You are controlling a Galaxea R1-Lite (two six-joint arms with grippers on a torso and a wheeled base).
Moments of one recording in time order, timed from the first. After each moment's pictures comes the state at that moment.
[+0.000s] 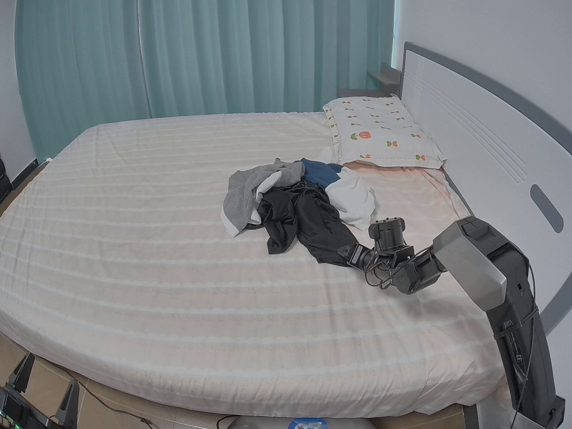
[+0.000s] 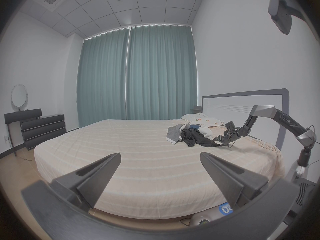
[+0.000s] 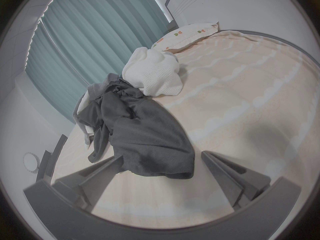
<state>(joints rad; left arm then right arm) 0.00 0.02 -0.02 0.01 -0.04 0.01 0.34 2.69 -1.62 -0.52 -0.08 0.66</state>
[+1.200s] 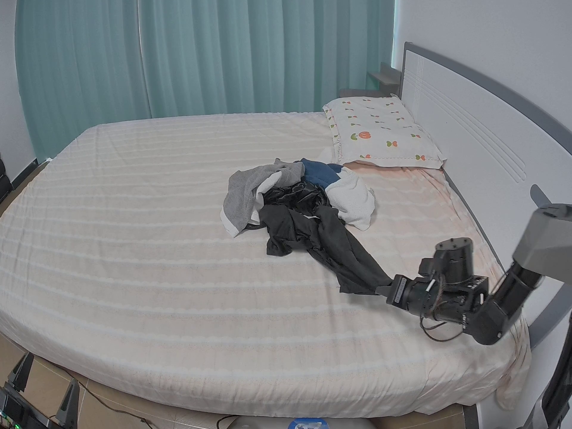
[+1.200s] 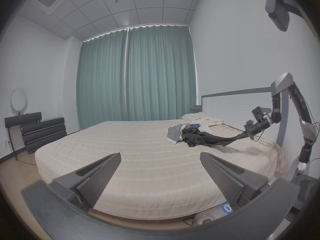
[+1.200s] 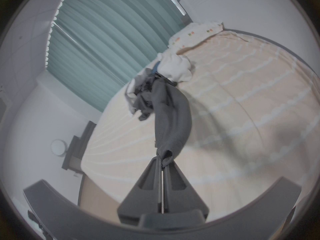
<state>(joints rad) 0.00 0.02 -0.02 0.01 -0.05 0.03 0.40 2.10 -0.60 -0.97 0.12 0.68</state>
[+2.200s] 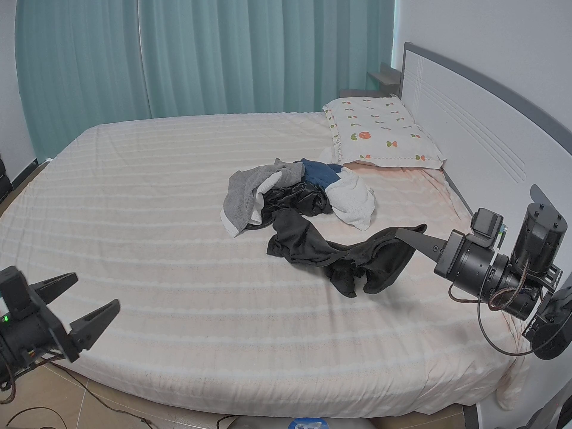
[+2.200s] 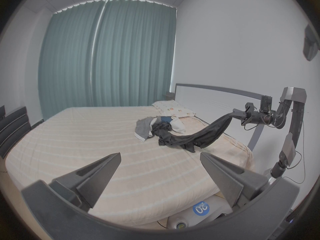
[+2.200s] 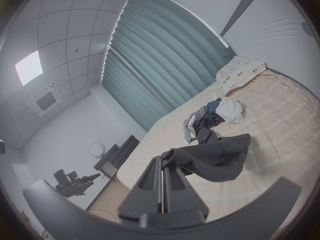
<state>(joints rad) -0.17 0.88 -0.28 -0.39 -0.21 -0.02 0.49 1.64 -0.41 -1.20 0.21 0.68</state>
